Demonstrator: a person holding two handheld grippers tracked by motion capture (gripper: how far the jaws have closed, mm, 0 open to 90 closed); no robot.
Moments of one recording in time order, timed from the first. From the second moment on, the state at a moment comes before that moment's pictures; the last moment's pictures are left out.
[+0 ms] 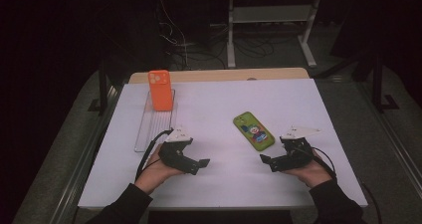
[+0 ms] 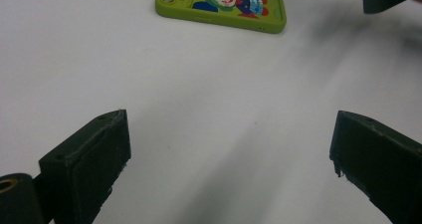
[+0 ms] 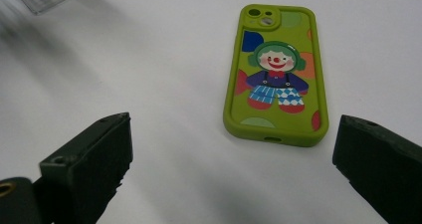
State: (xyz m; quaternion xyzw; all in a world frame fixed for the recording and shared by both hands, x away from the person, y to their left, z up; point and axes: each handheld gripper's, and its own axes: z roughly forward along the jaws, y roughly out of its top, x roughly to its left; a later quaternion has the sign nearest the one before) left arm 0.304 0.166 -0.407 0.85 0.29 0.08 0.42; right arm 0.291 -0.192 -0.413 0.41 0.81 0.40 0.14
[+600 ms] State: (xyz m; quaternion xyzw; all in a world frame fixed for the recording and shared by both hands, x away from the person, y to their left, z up) left arm 0.304 0.165 -0.408 0.86 0.29 0.08 0.41; right arm 0.344 -0.171 -0.396 0.43 0.82 0.35 0.15
